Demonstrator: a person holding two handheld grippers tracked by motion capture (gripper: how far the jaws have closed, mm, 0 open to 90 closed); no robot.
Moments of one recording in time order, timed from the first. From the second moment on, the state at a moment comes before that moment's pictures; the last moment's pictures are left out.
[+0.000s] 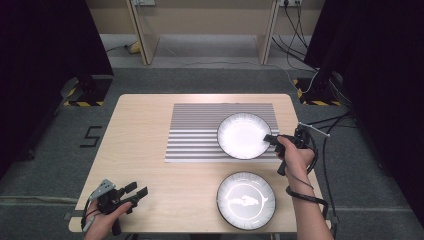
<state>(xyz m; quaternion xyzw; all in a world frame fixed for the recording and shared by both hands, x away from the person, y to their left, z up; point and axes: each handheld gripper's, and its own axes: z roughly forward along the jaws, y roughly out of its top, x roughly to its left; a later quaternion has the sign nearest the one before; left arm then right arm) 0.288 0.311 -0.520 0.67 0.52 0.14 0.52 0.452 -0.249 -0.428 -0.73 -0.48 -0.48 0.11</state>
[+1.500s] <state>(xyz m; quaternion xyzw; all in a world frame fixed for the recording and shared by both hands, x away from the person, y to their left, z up) 0.288 0.310 -0.520 0.66 0.52 0.14 0.52 0.487 -0.238 -0.415 -0.73 -0.47 -0.49 0.11</state>
